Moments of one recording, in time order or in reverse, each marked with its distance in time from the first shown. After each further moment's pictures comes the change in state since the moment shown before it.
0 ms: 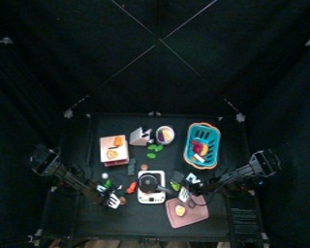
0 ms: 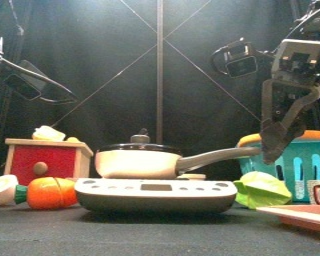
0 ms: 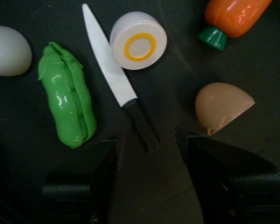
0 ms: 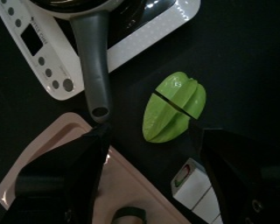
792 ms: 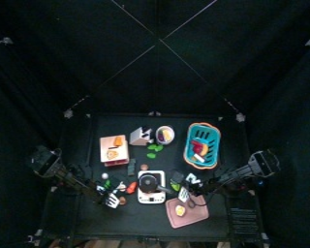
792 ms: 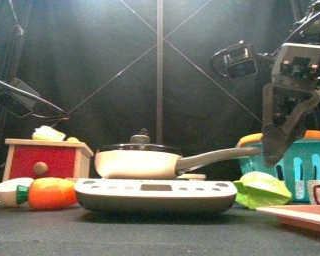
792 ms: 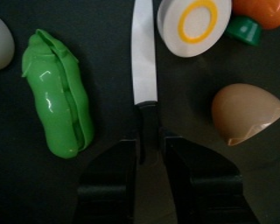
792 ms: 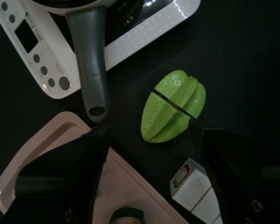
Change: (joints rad) left arm 0.015 0.043 0.071 0.000 -0.147 -0.034; right arm -0.005 0.011 0.000 0.000 0.000 -0.002
